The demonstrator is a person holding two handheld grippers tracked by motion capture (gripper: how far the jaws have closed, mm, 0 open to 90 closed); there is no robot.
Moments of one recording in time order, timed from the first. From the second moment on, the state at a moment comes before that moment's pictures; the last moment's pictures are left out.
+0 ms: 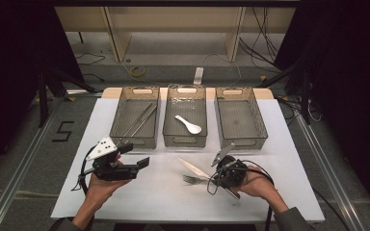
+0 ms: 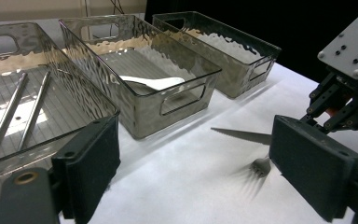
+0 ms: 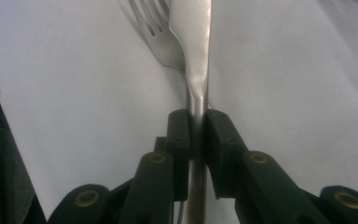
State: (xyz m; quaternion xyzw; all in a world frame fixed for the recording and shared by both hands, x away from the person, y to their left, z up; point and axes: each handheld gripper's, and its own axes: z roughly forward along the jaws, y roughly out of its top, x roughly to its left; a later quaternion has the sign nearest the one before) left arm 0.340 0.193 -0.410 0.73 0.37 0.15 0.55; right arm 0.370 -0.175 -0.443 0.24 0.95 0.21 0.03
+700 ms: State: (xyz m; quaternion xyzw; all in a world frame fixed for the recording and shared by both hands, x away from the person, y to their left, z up) left arm 0.341 0.194 -0.410 0.73 0.38 0.16 0.55; right arm 0.405 -0.214 -0.406 0.30 0.91 0.28 0.08
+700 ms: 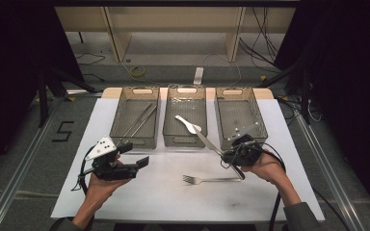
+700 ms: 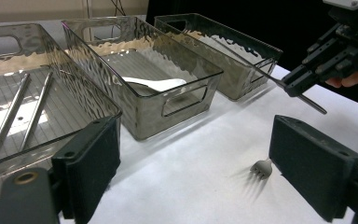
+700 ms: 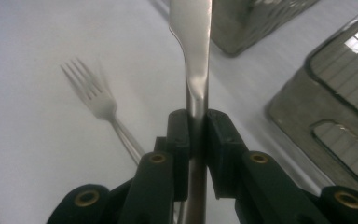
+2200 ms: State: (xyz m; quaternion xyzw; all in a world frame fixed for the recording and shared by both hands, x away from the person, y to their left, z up) left arm 0.344 0.194 -0.410 0.72 0.39 0.16 0.56; right arm 0.493 -0.239 -0.356 0.40 0.85 0.32 0.14
